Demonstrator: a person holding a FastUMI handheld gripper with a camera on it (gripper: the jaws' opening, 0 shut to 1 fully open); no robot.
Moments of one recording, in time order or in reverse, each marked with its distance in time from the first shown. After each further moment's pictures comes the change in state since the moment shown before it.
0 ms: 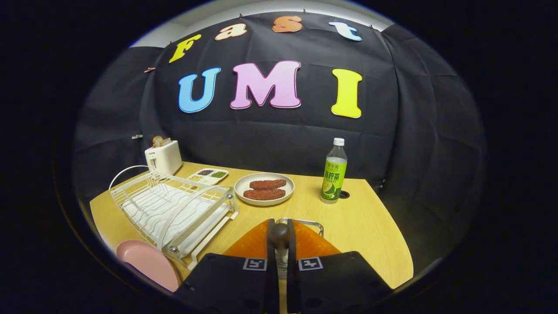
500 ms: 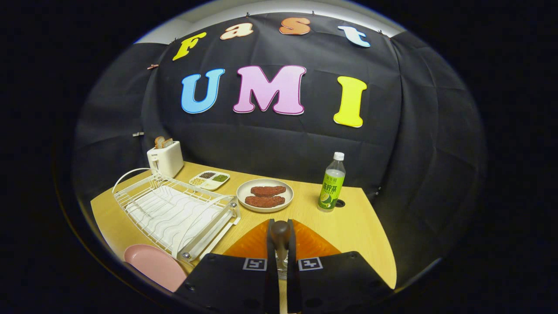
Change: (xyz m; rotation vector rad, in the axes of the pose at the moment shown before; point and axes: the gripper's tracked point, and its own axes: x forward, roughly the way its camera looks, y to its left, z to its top) arm -0.020 0.005 0.048 -0.072 0.013 -0.028
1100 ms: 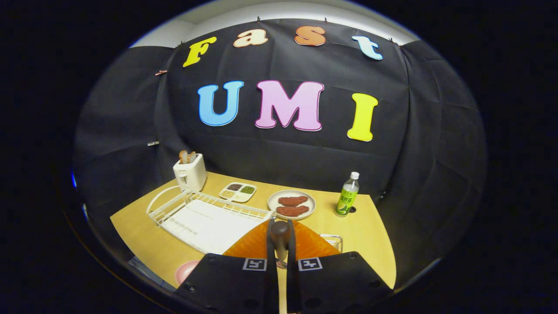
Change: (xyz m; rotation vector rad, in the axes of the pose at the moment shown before) arm -0.078 0.115 0.069 0.049 0.027 0.063
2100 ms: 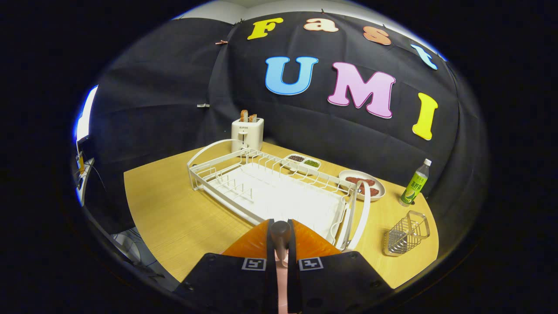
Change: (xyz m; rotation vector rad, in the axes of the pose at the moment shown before) arm 0.036 0.156 -0.145 -0.187 0.059 0.234
